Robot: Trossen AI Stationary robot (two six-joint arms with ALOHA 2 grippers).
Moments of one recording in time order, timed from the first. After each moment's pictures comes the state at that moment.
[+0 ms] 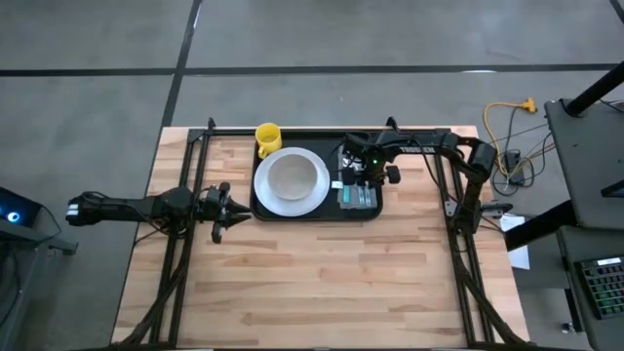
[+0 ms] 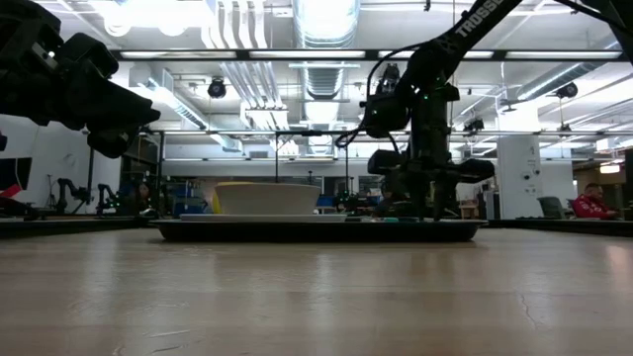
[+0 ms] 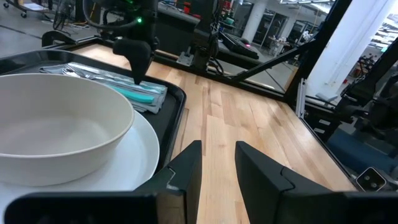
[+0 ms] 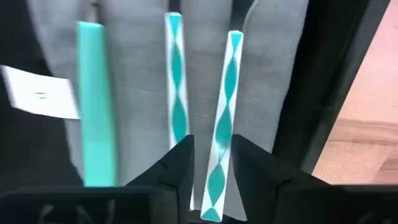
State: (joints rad) left arm -0.01 0.19 0.01 0.02 0.00 -0.31; right arm -0.48 1.86 1.21 -0.88 -0.16 1.04
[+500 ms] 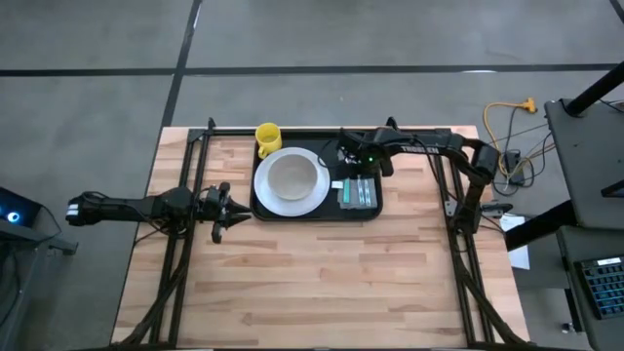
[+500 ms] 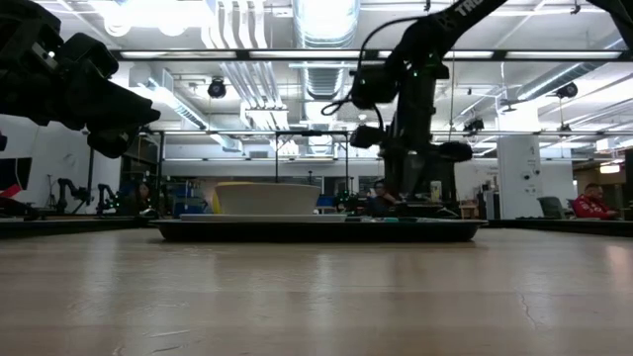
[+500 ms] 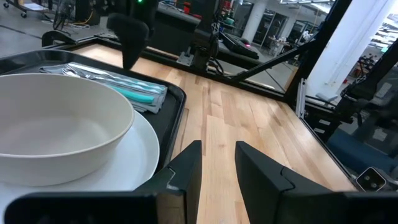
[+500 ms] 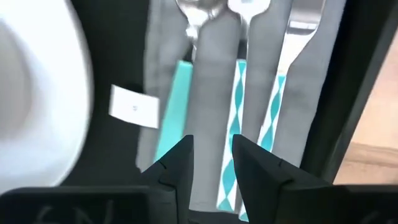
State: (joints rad) left arm -0.01 0.19 0.01 0.02 0.00 -0.31; right arm -0.44 1.84 1.32 -0.89 -0.06 1.04
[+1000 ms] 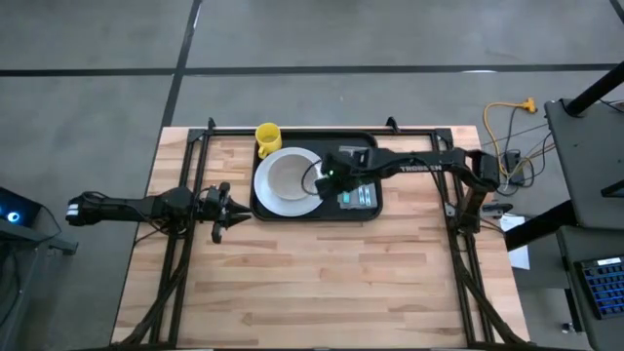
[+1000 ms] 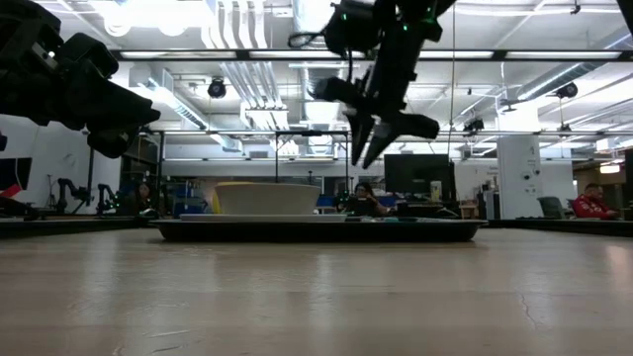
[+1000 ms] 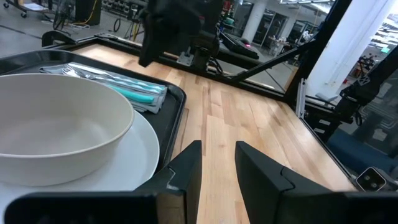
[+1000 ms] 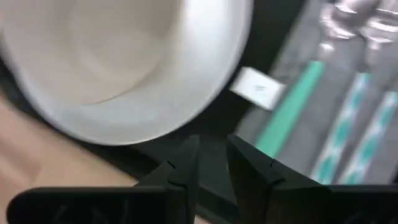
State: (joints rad) left arm -0.01 0.19 0.01 0.02 0.00 -0.31; right arm -0.19 1.81 1.41 -0.78 0.13 1.00
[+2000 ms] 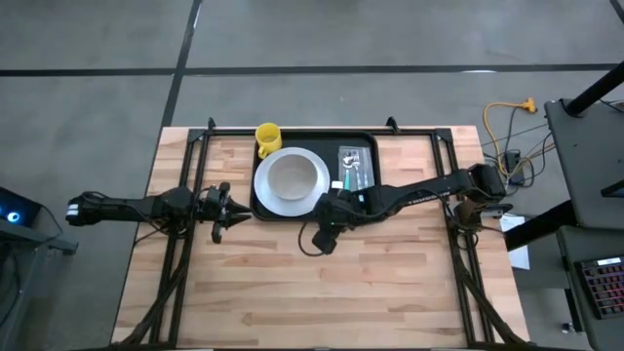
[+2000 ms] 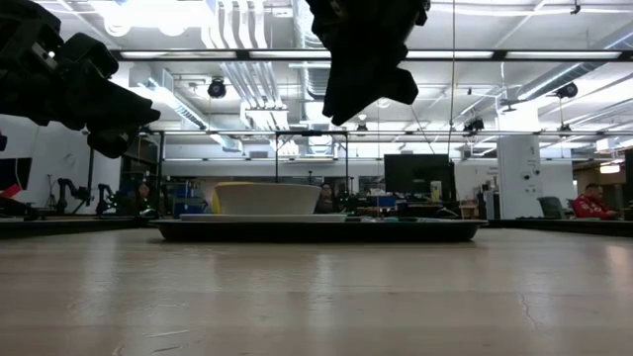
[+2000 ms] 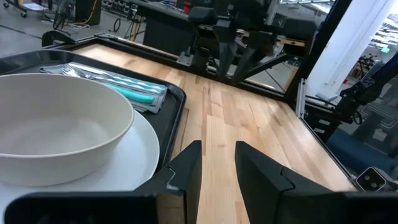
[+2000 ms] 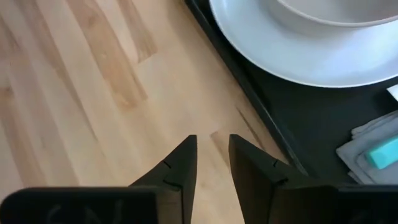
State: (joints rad) left arm -0.01 0.19 0.01 0.02 0.00 -0.31; right arm 0.14 1.81 1.48 -0.70 0.16 0.69
